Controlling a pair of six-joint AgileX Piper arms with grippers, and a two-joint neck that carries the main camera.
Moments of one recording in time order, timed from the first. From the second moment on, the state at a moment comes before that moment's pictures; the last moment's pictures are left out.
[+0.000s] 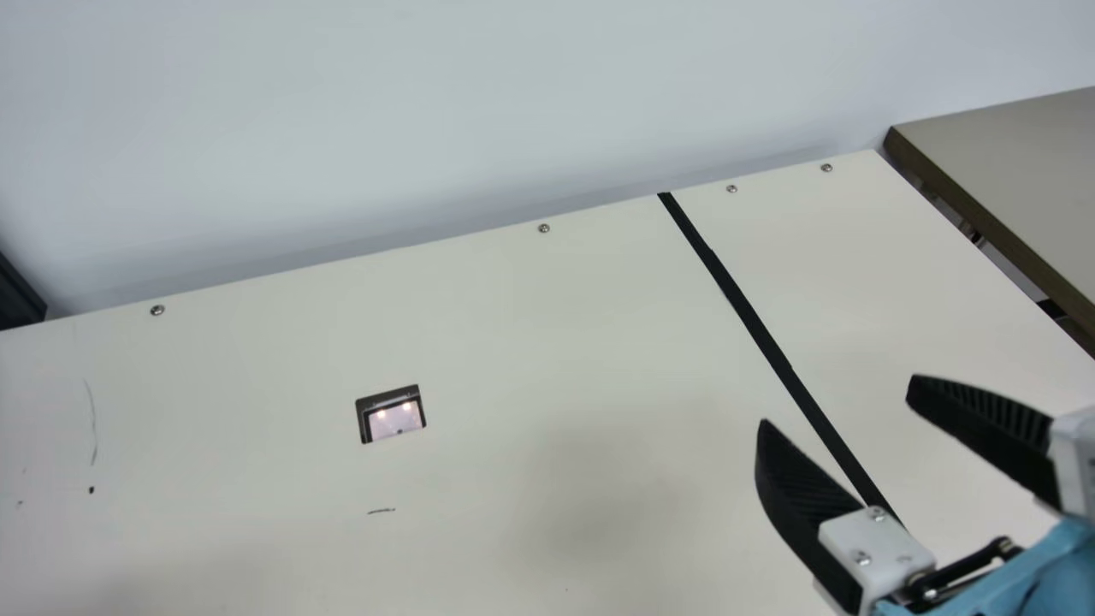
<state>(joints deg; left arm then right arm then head) -4.0 13.6 -20.2 4.9 38.3 -6.5 -2.9 17.6 -32.7 4.9 42.5 -3.2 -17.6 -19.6</state>
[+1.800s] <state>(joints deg) -4.0 13.6 -20.2 4.9 38.3 -6.5 16.4 17.0 -51.3 20.9 63.7 32.7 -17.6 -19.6</state>
